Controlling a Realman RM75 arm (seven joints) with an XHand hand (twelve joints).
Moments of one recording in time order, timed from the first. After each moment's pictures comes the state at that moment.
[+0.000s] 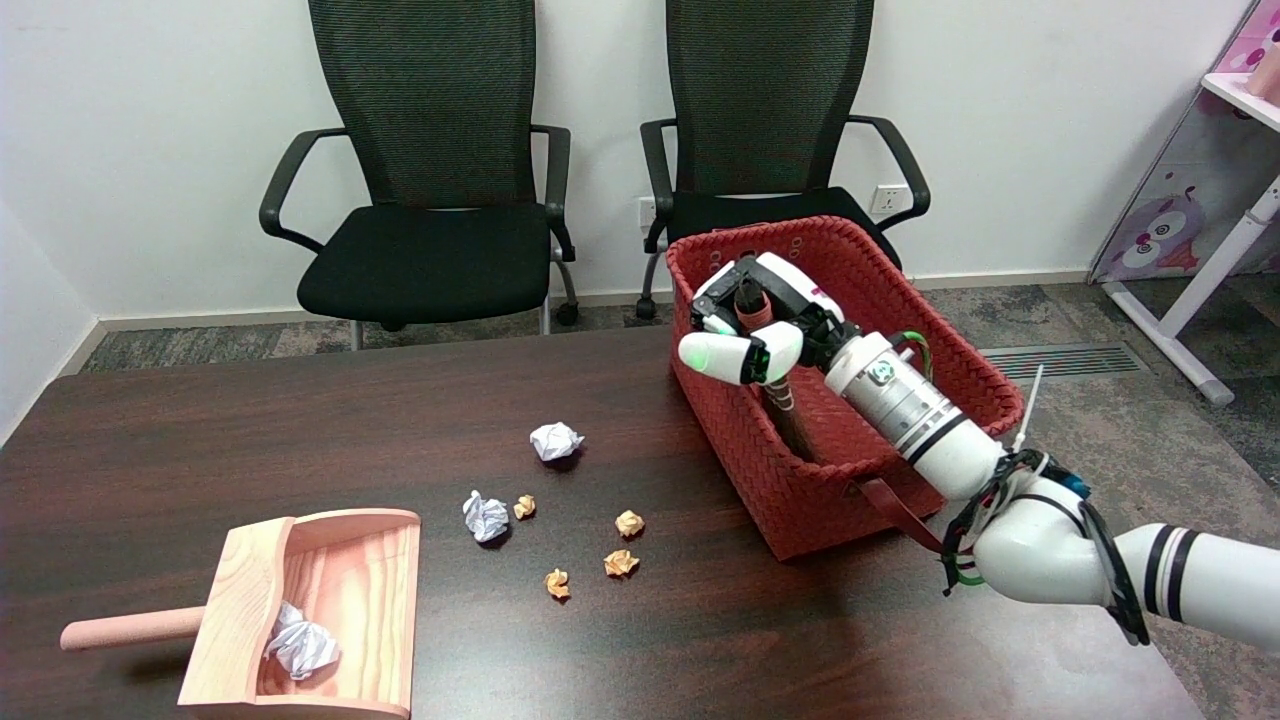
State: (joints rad) arm 0.25 -0.73 0.73 -1.33 -2.20 0.77 1.21
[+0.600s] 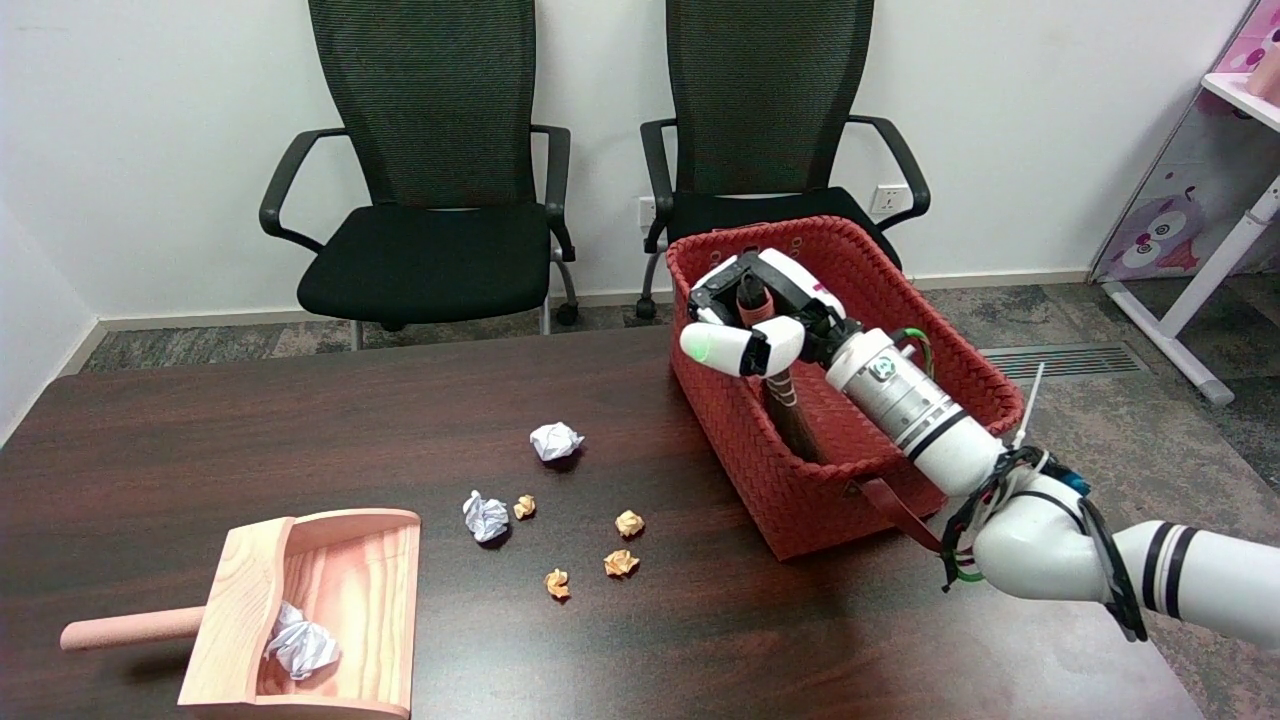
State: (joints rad) arm 0.26 -0.73 0.73 -1.33 -2.19 0.78 1.21
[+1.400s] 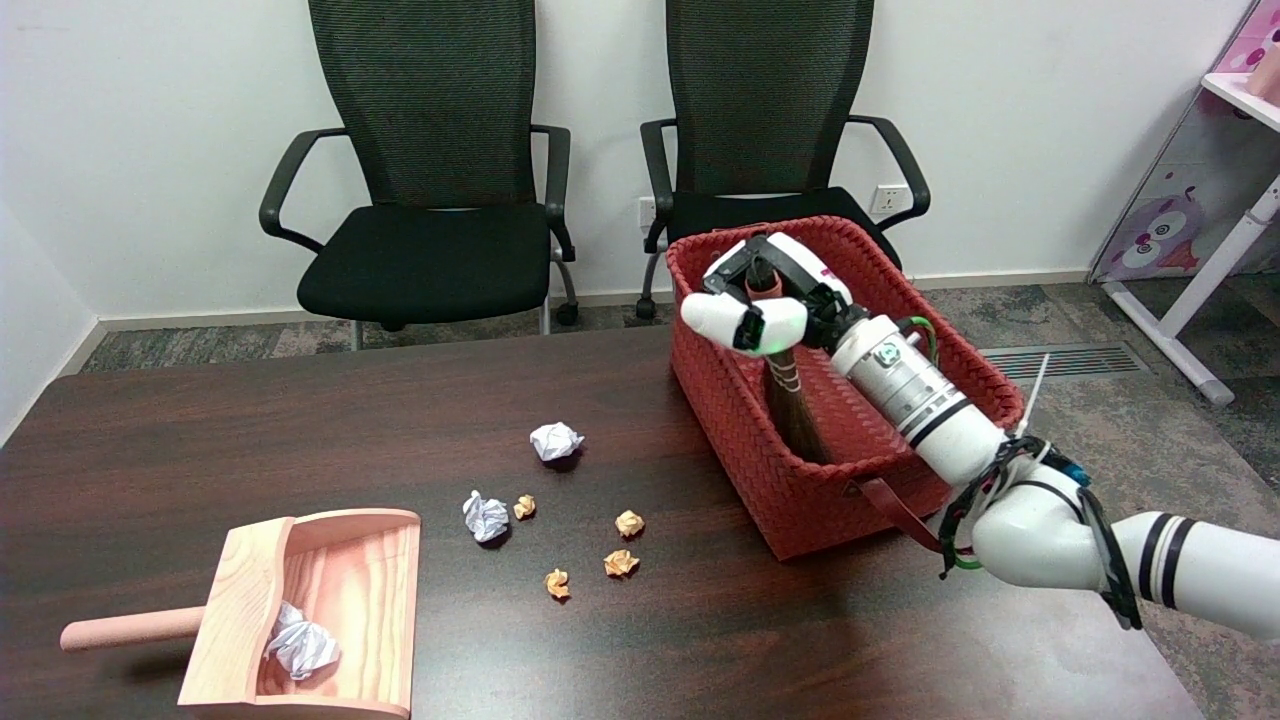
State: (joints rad) arm 0.28 -0.73 0.74 -1.31 -2.17 0.78 1.21
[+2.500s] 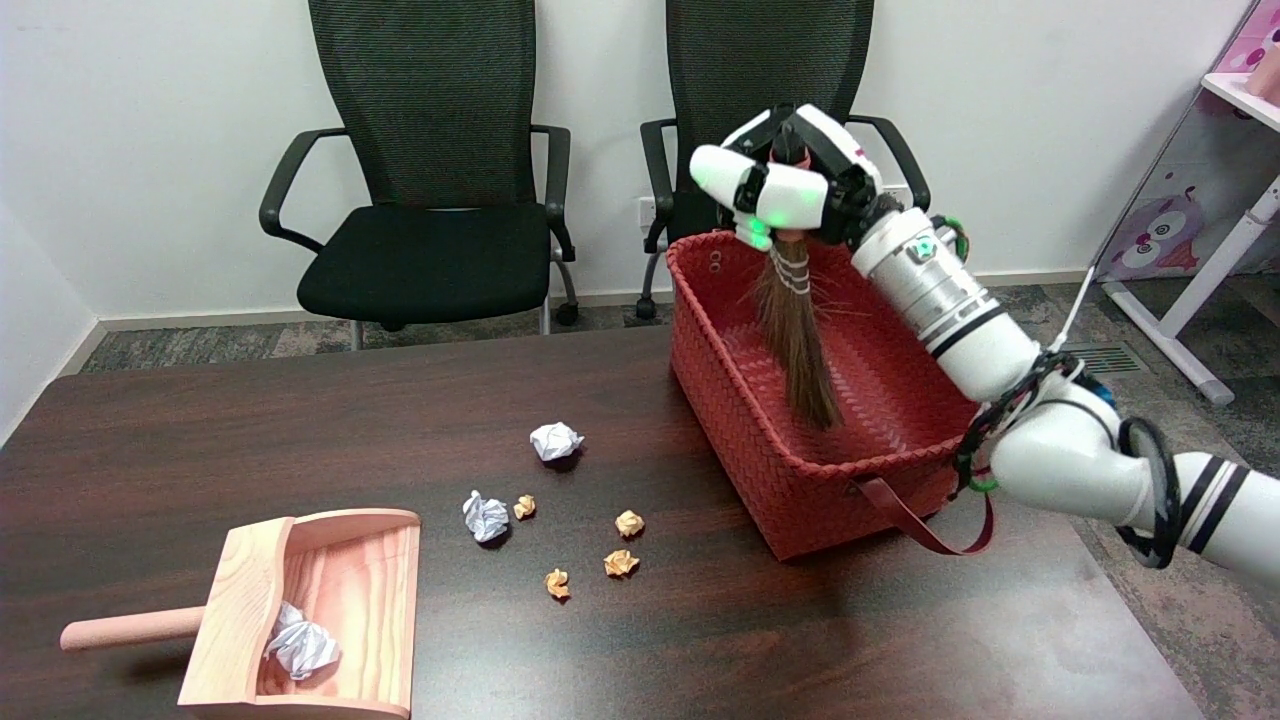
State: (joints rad) arm 0.28 -0.68 0.97 -1.53 -2.13 0.62 1.20
